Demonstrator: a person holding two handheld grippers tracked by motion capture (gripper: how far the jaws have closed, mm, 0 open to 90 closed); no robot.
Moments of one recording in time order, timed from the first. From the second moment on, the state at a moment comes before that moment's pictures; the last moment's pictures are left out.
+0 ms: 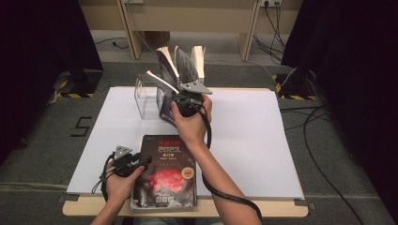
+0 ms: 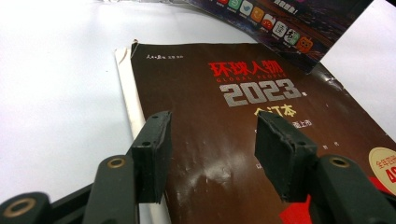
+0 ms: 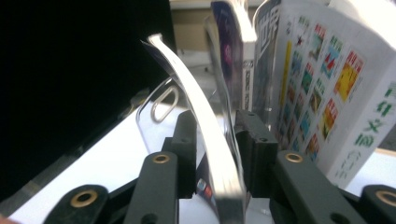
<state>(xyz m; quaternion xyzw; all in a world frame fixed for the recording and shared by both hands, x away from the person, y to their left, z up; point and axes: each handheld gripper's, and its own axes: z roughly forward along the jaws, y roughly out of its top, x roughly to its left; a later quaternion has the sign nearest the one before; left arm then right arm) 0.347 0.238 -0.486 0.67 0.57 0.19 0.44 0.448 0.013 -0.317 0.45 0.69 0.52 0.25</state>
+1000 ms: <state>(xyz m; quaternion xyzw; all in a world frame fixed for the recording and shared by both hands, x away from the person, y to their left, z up) 0.346 0.239 -0.485 0.67 0.57 0.19 0.44 0.460 0.017 -0.306 0.47 0.68 0.51 0.27</state>
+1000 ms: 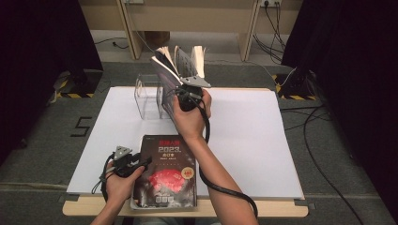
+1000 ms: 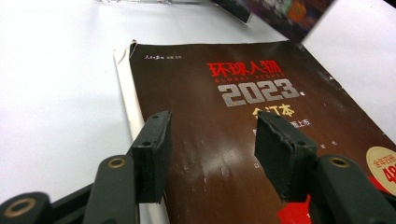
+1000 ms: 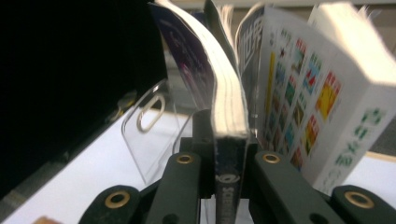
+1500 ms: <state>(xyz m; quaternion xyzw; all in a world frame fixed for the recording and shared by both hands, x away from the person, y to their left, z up) 0.347 0.237 -0.485 0.67 0.56 0.19 0.44 0.467 0.021 -0.326 0.48 0.67 0.49 0.28</state>
